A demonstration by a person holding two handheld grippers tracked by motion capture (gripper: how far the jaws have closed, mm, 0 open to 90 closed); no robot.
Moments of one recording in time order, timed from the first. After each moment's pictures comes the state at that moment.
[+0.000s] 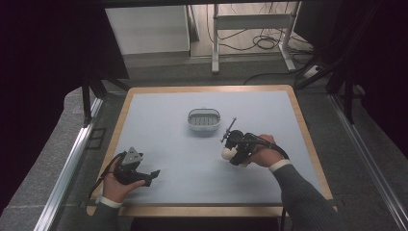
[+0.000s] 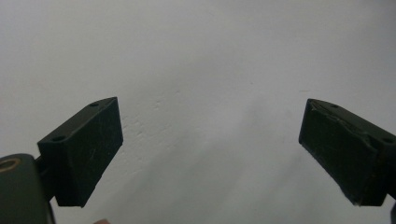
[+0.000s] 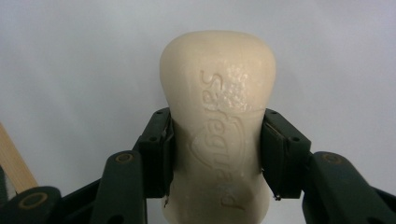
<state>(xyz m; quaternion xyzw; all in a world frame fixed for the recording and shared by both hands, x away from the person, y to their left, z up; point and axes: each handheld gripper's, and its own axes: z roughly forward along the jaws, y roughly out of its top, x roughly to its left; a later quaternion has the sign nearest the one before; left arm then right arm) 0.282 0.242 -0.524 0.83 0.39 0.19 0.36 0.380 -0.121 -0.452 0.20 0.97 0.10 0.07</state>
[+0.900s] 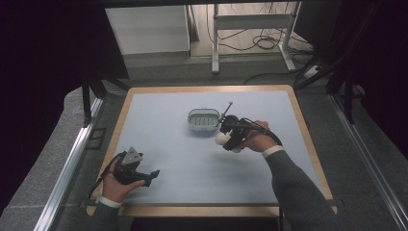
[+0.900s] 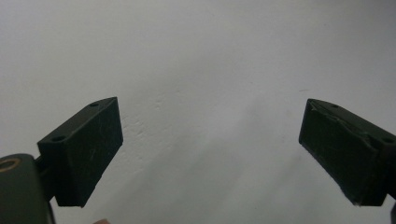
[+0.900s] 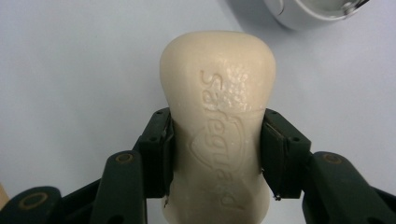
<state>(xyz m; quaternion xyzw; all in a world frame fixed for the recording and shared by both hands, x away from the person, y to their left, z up) 0.283 0.243 -0.523 0.83 0.39 0.18 0.36 0.413 -0.104 -0.428 0.21 0.97 0.13 0.09</state>
